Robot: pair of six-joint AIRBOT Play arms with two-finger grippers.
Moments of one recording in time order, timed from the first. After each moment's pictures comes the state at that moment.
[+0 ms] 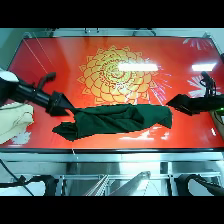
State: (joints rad) left arm 0.16 -1.50 1.12 0.73 -1.69 -1.17; right arm -0.30 -1.17 0.84 -0.87 1.11 1.19
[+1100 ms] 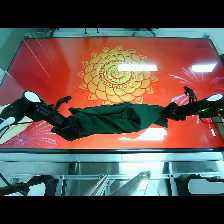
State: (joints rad) left arm 0.03 -1.41 0.87 0.89 -1.50 -1.19; right arm -0.31 -1.56 0.88 -0.80 1.11 1.05
